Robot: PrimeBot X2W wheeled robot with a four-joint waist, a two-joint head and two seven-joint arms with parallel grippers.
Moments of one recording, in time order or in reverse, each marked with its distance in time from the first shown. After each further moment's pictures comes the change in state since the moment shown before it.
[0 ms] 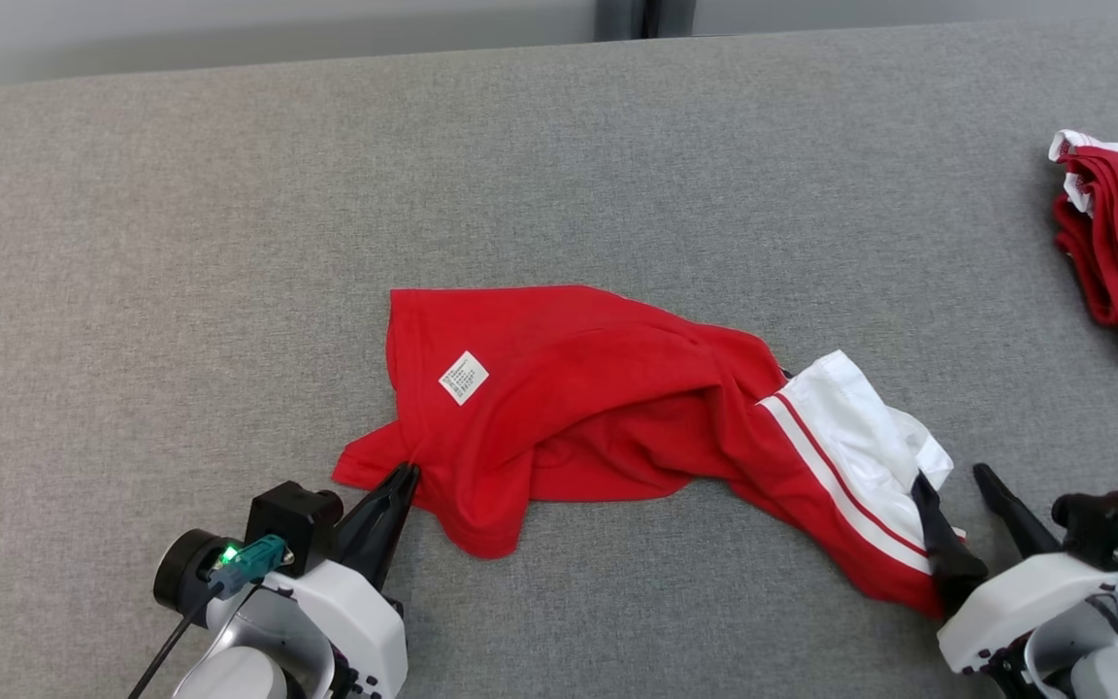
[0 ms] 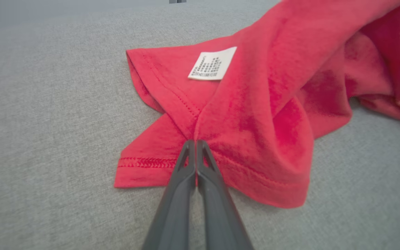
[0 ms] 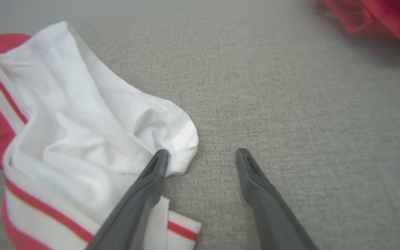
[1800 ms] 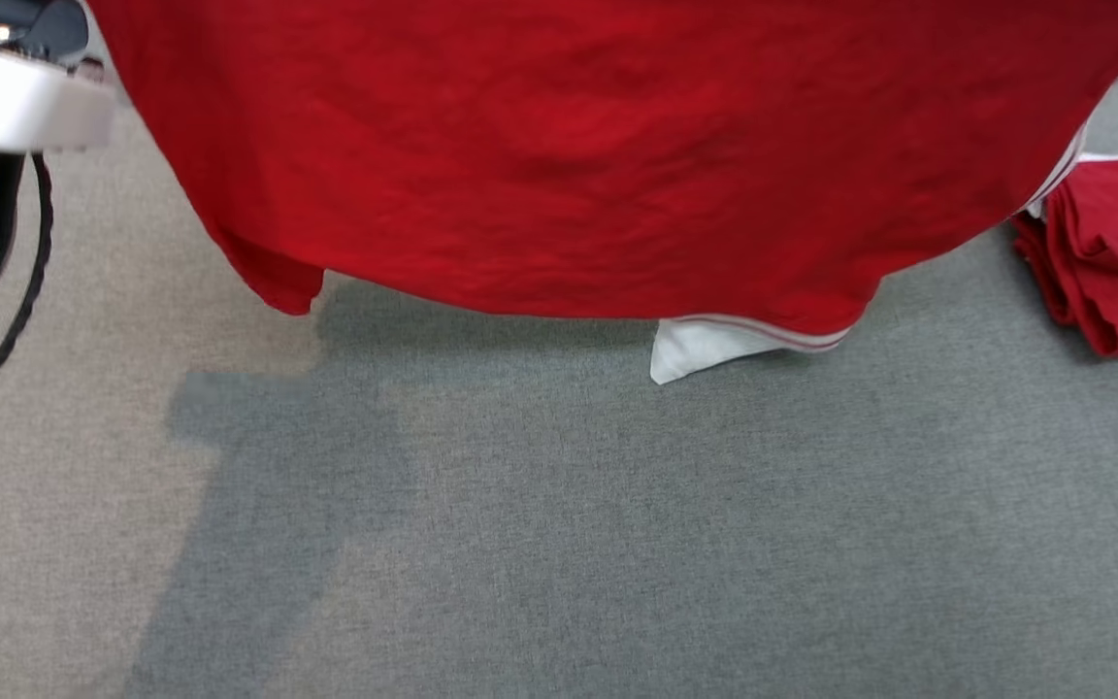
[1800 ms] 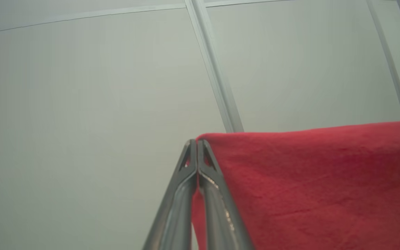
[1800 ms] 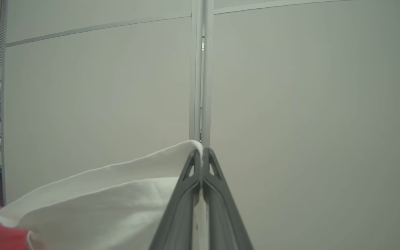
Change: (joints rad) left arm -0.704 0.167 0.230 -0.112 0.063 -0.026 -0.110; right arm -0.852 -0.313 -0.003 -0.280 0.265 0.000 0.147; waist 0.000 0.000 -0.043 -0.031
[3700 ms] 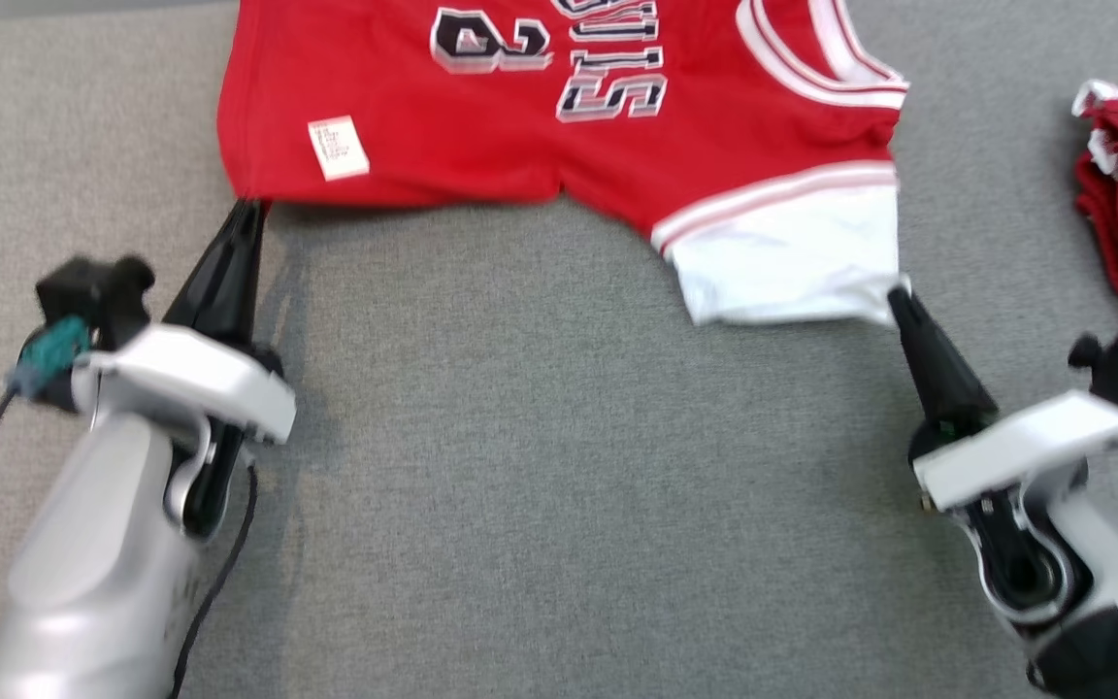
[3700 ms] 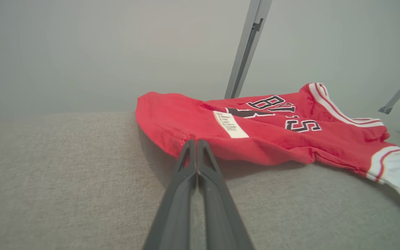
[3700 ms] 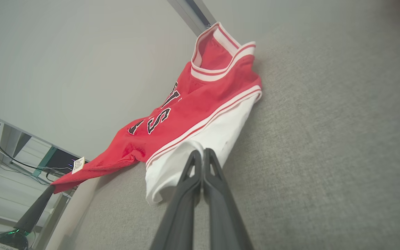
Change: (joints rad) left arm 0.268 -0.279 0.038 0.599 -0.078 -0.176 -0.143; right arm 0.485 0.149 0.429 0.293 0.552 -0.001 -0.312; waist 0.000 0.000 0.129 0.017
